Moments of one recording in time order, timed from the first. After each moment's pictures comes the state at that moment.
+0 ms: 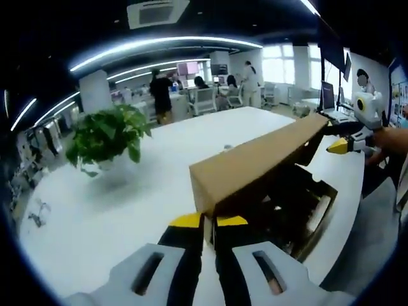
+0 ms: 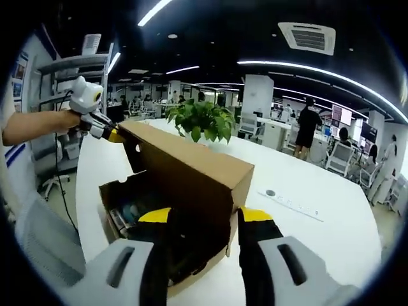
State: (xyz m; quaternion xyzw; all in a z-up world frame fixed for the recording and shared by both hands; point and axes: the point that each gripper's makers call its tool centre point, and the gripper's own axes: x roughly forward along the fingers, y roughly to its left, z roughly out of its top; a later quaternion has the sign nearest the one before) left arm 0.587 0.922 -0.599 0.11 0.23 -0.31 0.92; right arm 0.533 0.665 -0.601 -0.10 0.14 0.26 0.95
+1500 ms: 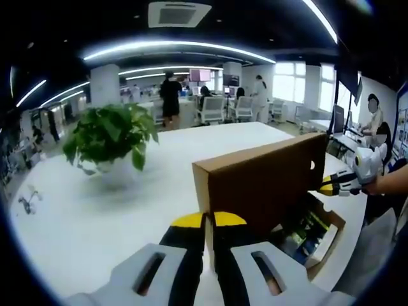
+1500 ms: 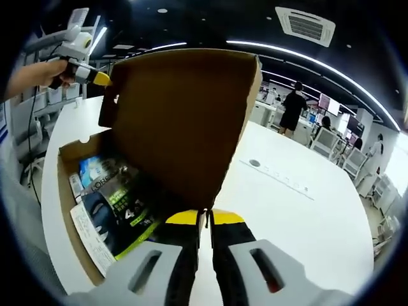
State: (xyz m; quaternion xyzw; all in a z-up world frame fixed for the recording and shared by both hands) left arm 0.643 0.919 -0.593 0.05 0.22 -0.30 0.93; right arm 0.570 0.632 -0.689 -0.14 0.22 0.19 0.95
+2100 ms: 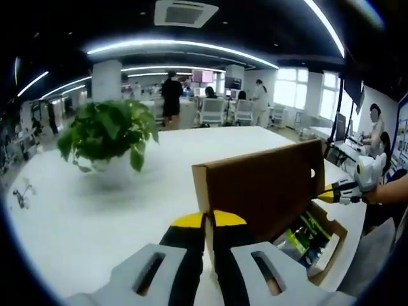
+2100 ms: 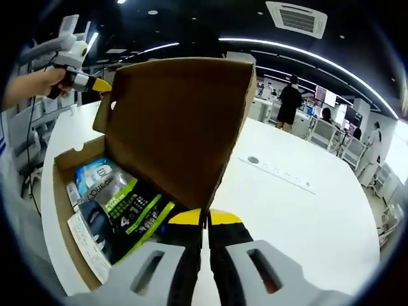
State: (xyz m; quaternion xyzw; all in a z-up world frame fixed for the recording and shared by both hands) left arm 0.668 0.915 -0.599 0.02 0.22 -0.30 0.93; right arm 0.578 0.628 -0.689 -0.11 0.23 0.18 0.95
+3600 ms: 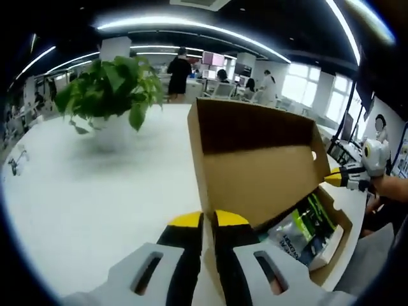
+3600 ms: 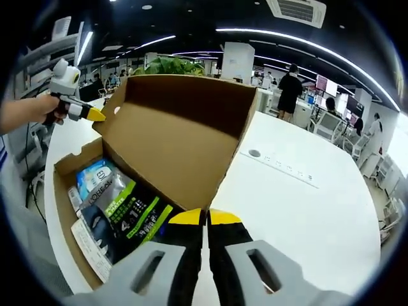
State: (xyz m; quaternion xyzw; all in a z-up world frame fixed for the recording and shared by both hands) left arm 0.647 0.917 -0.669 -0.01 0.29 -0.28 0.91; right arm 0.584 0.628 -0.688 -0.10 0.26 0.18 0.94
